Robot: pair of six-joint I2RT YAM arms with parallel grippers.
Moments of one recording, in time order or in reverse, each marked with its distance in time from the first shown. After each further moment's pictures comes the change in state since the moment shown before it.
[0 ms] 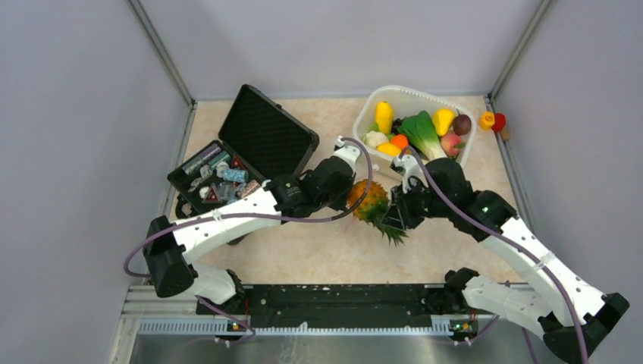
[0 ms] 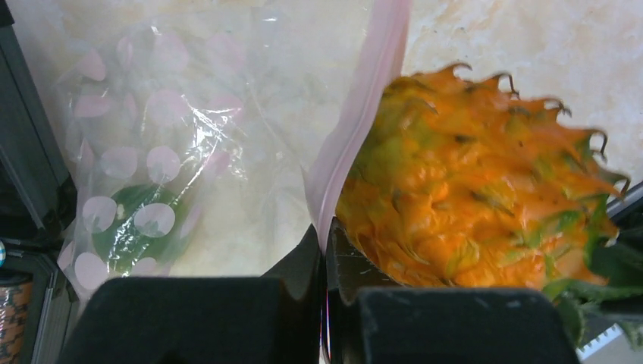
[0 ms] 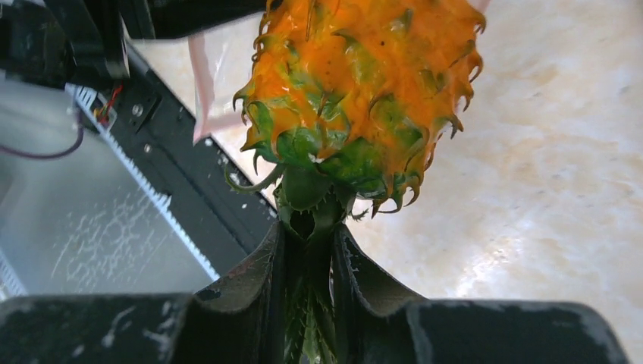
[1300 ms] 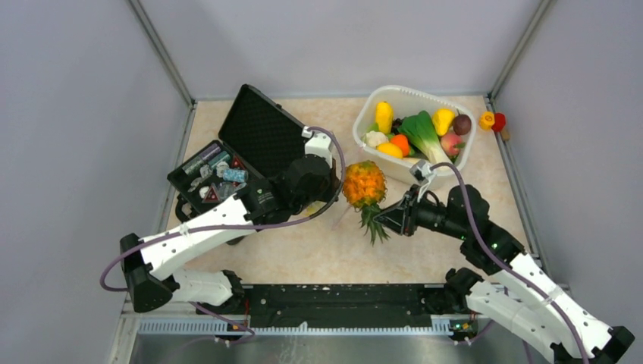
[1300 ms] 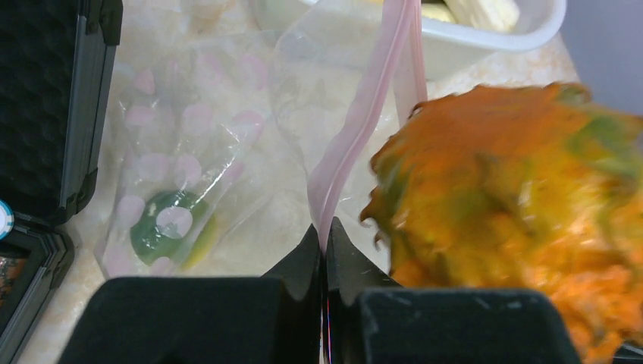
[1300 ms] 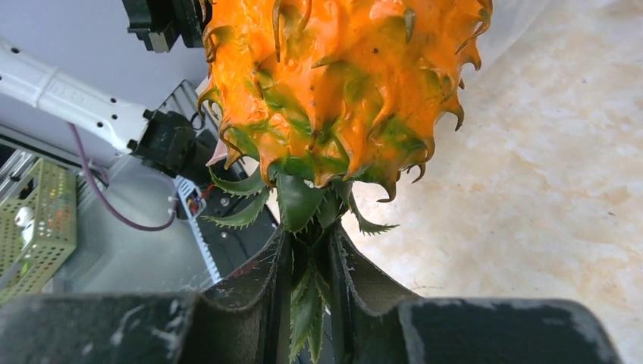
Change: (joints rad) left arm 0.005 -0.161 -0.035 0.023 -0.123 -0.159; right arm 0.014 -0.319 -0.371 0.514 -0.075 0.227
